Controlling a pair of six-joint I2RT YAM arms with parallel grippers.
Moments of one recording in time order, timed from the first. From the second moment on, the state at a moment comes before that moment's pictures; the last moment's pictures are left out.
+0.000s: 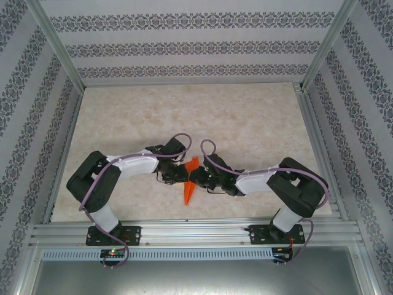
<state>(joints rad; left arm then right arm) -0.65 1.67 0.89 -0.48 0.31 -0.72 0.85 1.63 0.57 0.35 -0.23 1.18</state>
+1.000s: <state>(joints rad) -0.58 0.92 0.60 -0.63 -0.16 -0.92 1.01 1.99 1.55 -1.29 0.57 0.78</state>
